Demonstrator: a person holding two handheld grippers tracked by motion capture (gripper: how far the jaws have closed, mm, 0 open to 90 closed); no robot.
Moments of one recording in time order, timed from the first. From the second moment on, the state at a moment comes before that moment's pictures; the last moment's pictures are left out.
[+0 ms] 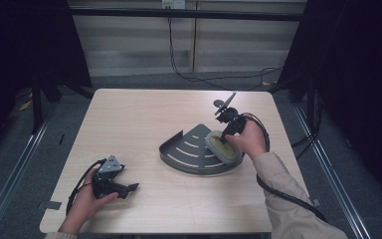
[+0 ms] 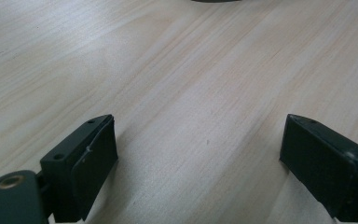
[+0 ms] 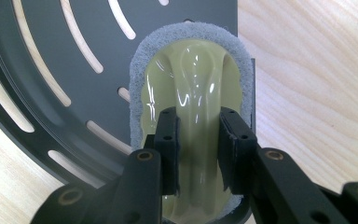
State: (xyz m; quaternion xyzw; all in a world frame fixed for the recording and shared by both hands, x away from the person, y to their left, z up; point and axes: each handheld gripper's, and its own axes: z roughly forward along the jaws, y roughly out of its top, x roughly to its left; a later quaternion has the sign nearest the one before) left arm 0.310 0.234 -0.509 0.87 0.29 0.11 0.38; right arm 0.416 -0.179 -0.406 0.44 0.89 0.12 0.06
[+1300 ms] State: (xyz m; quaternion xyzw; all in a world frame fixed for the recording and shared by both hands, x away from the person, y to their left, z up) left arm 0.310 0.235 -0.509 0.87 0.29 0.11 0.38; right arm 0.417 -0.179 -0.421 0.44 0.89 0.12 0.05
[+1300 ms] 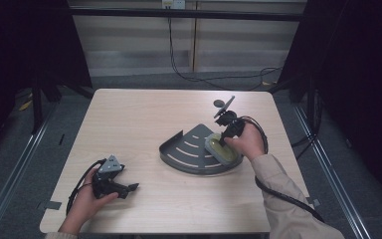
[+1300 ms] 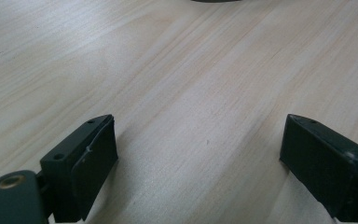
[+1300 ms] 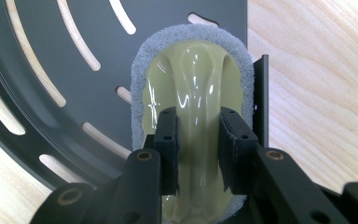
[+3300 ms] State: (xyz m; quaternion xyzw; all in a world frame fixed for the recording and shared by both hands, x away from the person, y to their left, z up) left arm 0.310 0.235 -0.509 0.87 0.29 0.11 0.38; right arm 0.406 -0.181 -0.412 0.44 0.89 0.10 0.04
